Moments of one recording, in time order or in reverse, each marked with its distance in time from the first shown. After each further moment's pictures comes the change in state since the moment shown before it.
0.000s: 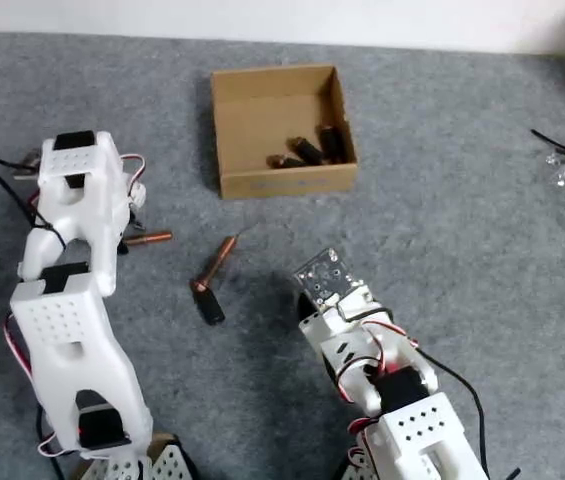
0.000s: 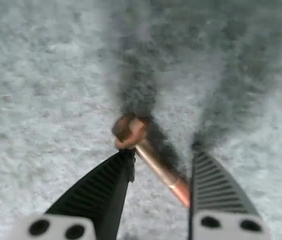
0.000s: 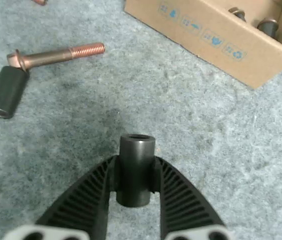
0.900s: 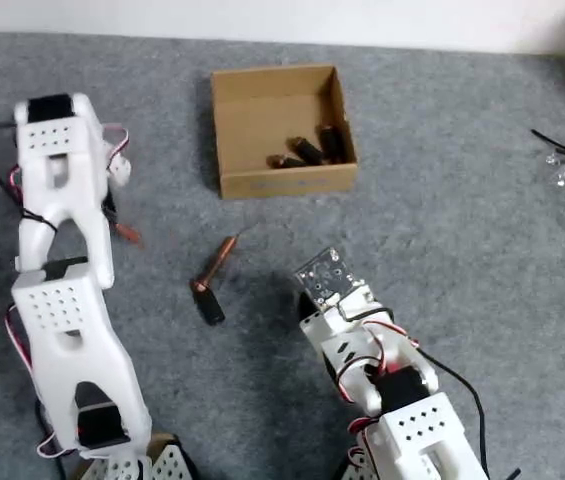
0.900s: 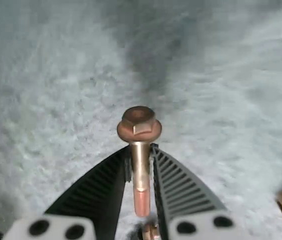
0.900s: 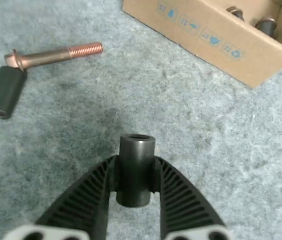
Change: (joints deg) left arm -0.4 2.4 -28.2 18.1 -15.1; right arm 0.4 0.0 0.0 0.0 0.0
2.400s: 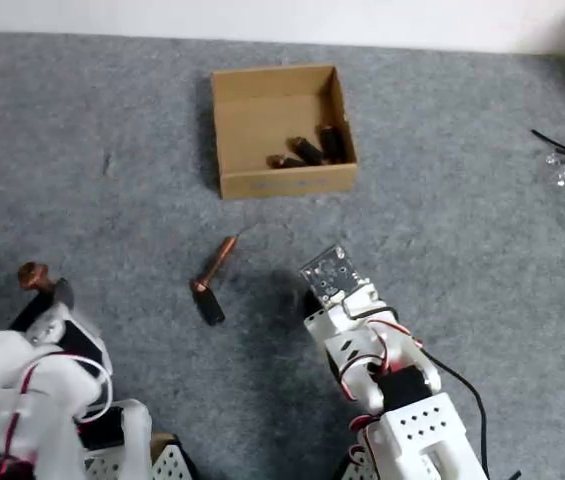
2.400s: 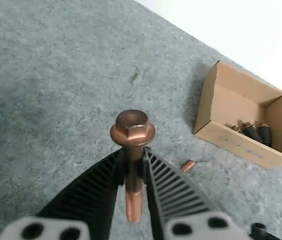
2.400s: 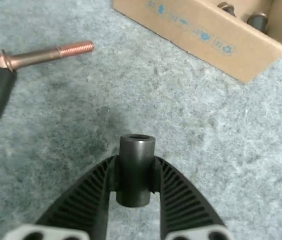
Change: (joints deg) left arm 0.1 -120.4 66.2 -2.7 -24.6; right arm 1.8 0.0 0.0 0.0 0.0
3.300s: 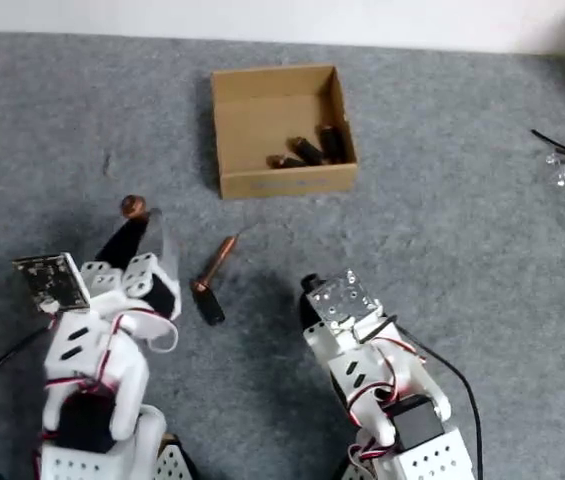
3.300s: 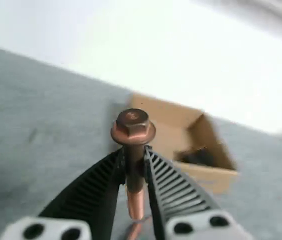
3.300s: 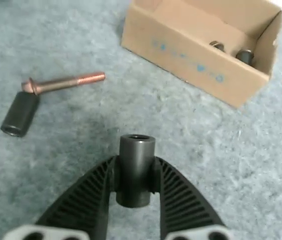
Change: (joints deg) left arm 19.0 -24.1 57.5 -58.5 0.2; right arm -3.0 -29.6 4.3 17.2 -1.8
